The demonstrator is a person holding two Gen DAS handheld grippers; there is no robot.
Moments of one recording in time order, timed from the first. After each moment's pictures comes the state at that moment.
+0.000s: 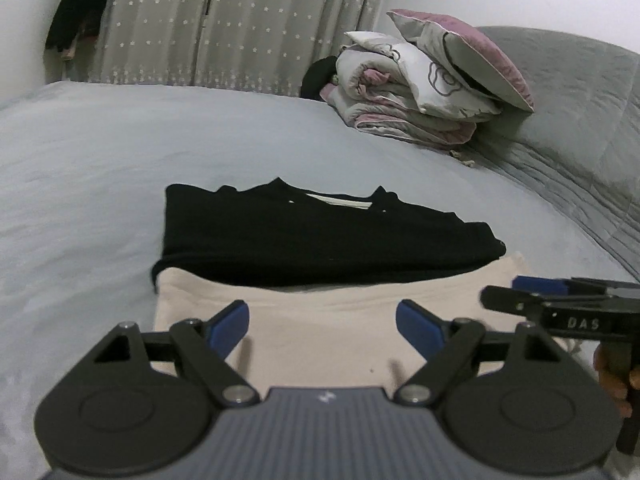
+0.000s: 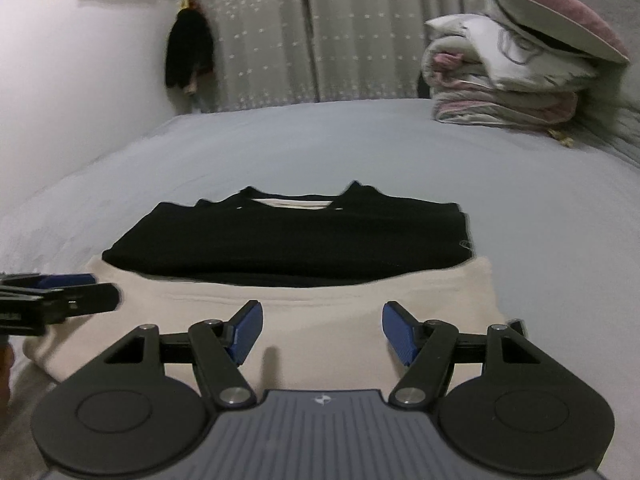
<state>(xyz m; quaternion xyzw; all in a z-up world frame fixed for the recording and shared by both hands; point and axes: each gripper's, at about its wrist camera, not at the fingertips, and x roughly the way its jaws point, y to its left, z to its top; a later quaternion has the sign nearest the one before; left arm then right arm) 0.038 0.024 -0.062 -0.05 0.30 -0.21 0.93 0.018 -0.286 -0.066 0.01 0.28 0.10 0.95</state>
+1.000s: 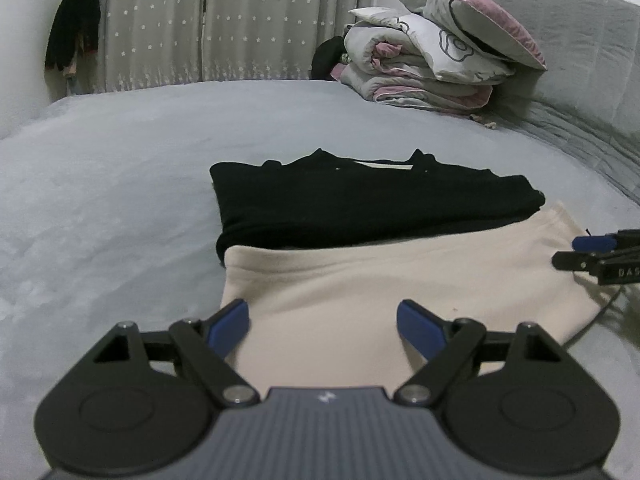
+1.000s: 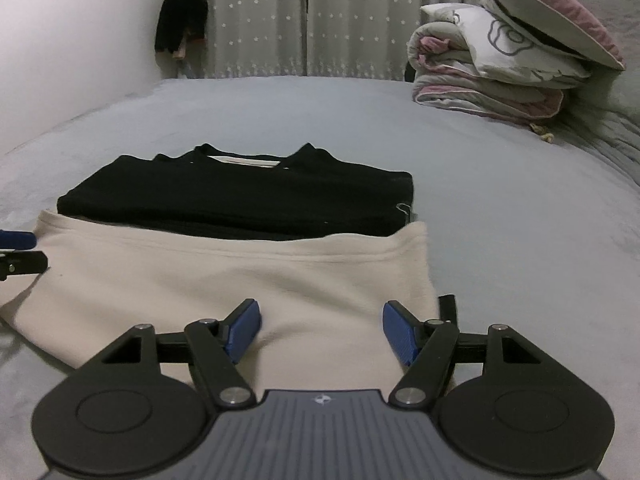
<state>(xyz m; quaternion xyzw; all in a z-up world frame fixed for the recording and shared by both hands) 0.033 0.060 -0.079 0.02 0.31 -0.18 0.93 0.016 -0.334 -0.084 -0.03 0.32 0.06 0.95</state>
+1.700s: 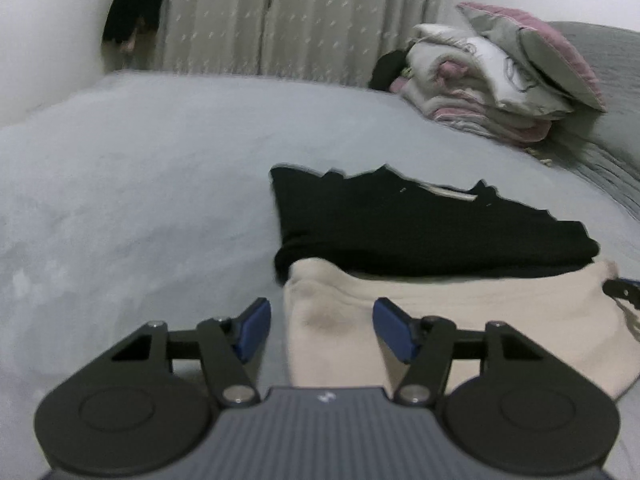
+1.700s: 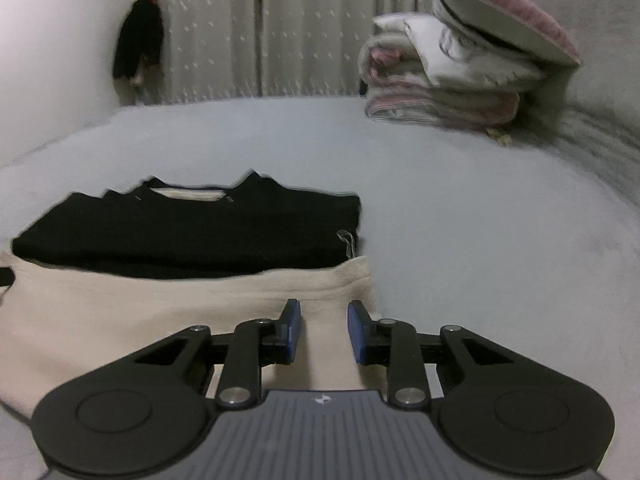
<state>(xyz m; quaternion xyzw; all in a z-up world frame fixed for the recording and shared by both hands) 0.064 0.082 -0.085 -0.05 0.32 -0.10 0.94 0.035 -0.350 -0.083 0.00 0.30 -0.01 0.95</state>
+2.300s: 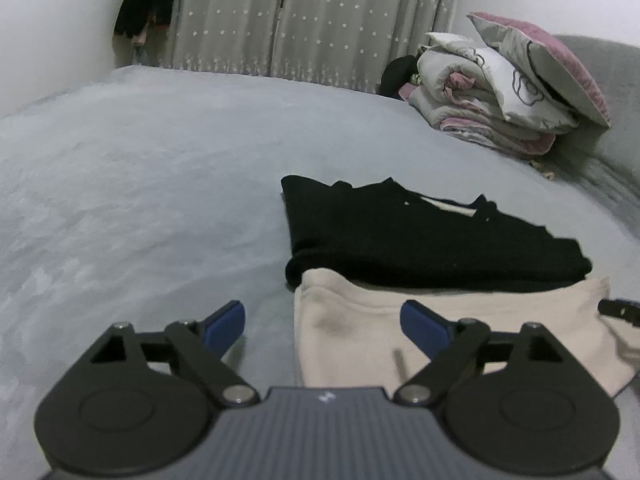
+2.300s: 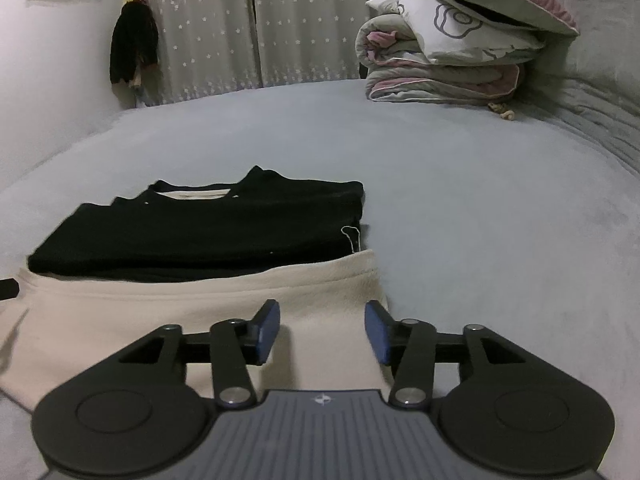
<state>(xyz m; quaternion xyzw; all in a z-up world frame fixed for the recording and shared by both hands) 0.044 0.094 -0.062 -0.07 0.32 -0.10 0.94 0.022 -0.356 -0.068 0.03 0.31 0.01 0.95</state>
